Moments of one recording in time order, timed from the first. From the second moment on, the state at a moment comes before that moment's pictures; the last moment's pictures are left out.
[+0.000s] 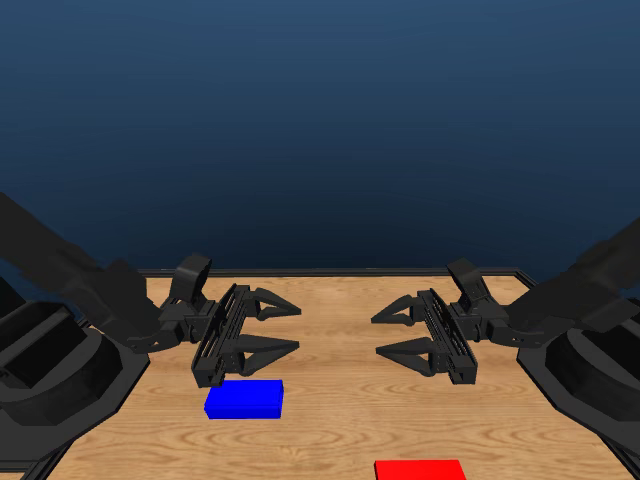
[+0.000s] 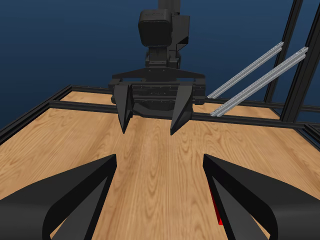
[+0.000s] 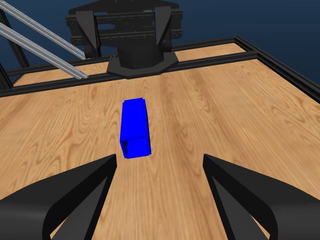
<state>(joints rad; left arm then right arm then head) -0.05 -0.03 1.09 -0.08 -1.06 -0.04 0.02 -0.01 1.08 0.13 -0.89 0.05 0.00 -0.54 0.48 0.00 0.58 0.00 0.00</state>
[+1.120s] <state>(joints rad) -0.22 0.10 1.19 -0.22 -0.65 -0.26 0.19 0.06 1.00 0.25 -0.60 0.08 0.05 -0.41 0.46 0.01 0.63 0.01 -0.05</state>
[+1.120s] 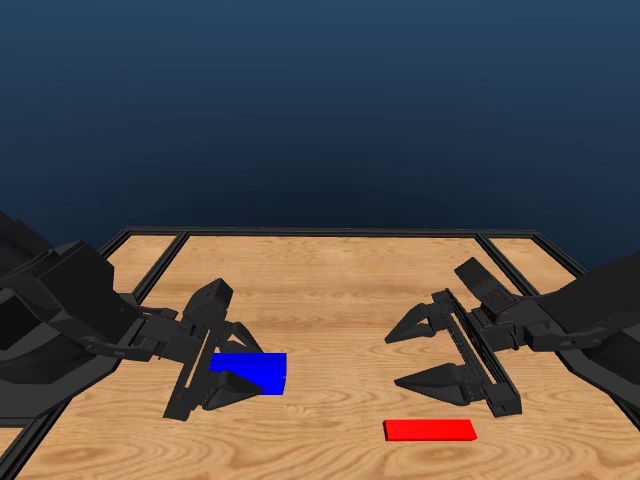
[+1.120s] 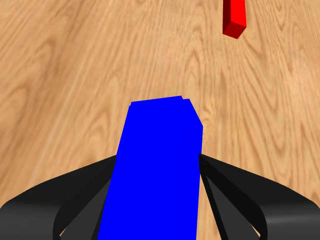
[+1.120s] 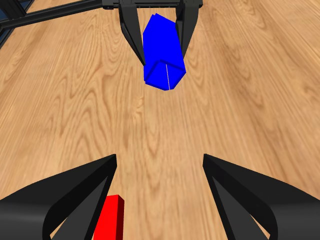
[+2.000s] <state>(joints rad) -0.22 -0.07 1.10 -0.32 -0.40 -0.03 0.34 0.15 0.94 0.30 -0.32 0.18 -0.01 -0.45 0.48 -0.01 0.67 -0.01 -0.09</state>
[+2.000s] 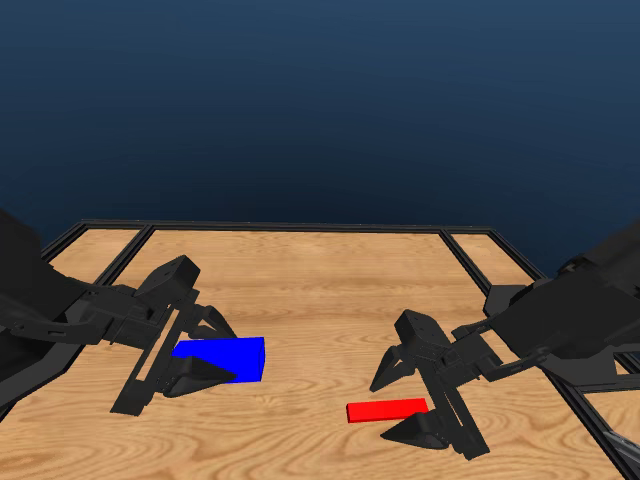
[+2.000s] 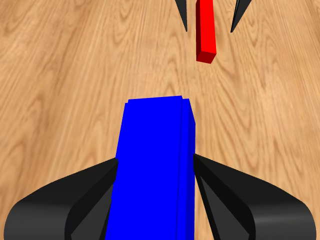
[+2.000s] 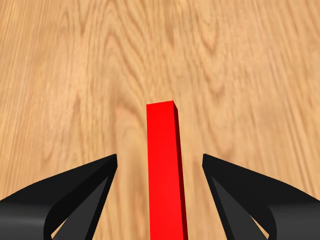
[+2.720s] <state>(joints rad) -0.25 -0.17 1.04 -0.31 -0.28 0.04 0.29 0.06 0.91 0.32 -0.29 0.09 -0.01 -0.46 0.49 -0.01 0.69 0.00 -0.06</state>
